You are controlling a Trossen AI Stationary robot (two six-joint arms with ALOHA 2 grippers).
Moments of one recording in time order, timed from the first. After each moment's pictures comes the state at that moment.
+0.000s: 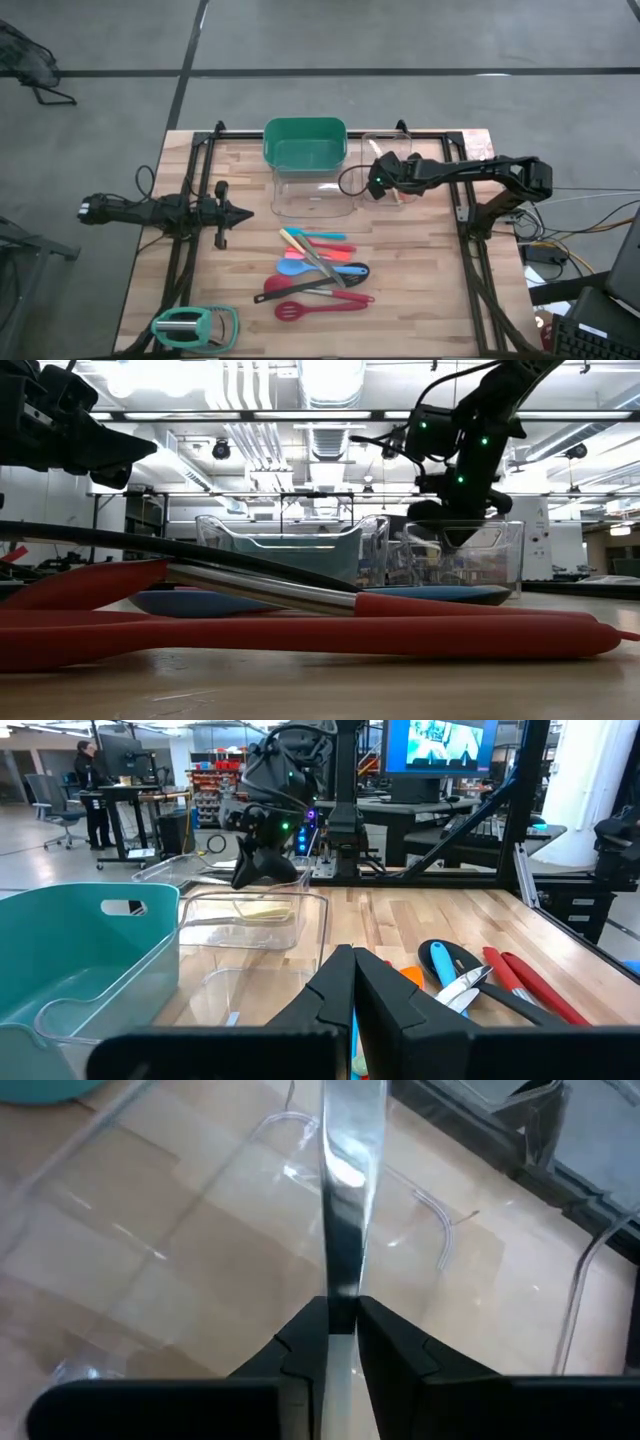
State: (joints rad) left arm -0.13 0.08 0.03 0.01 -0.20 0.00; right arm -0.30 1.51 0.85 -0.57 0.58 0.62
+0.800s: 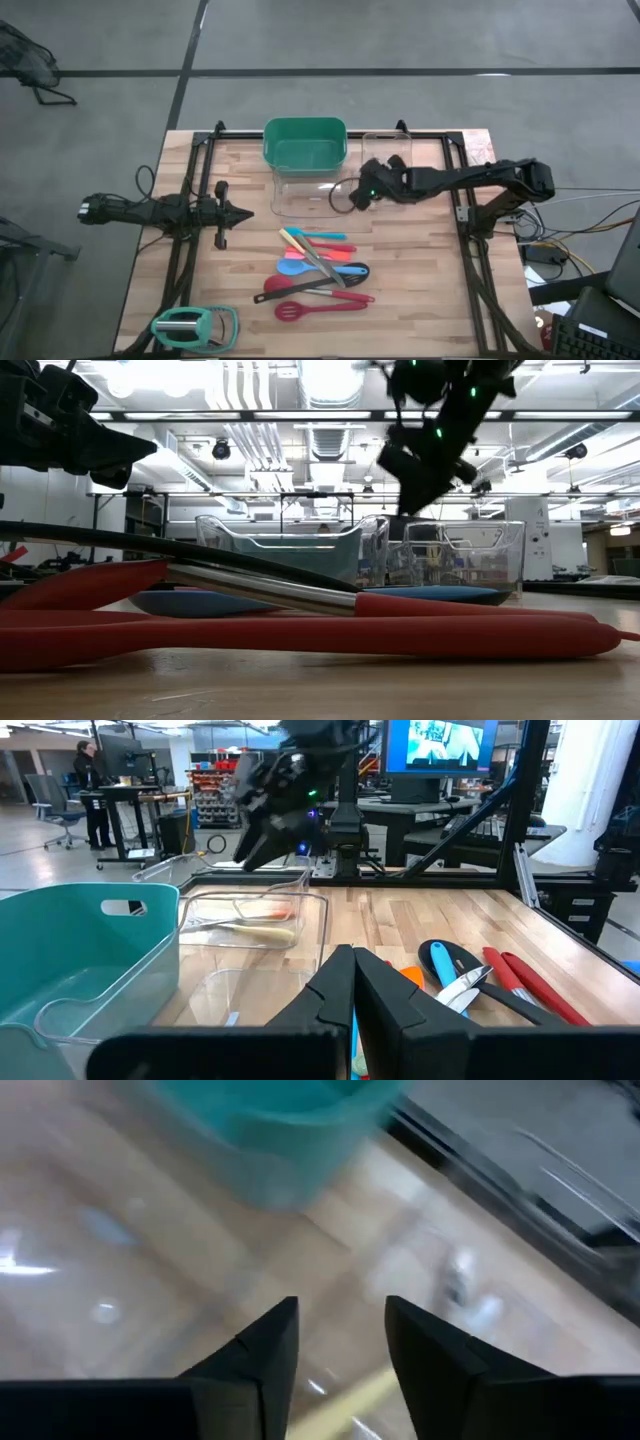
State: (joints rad) left arm -0.13 0.08 0.03 0.01 -0.20 0.00; right arm -0.09 1.51 1.02 -0.52 0.58 0.55
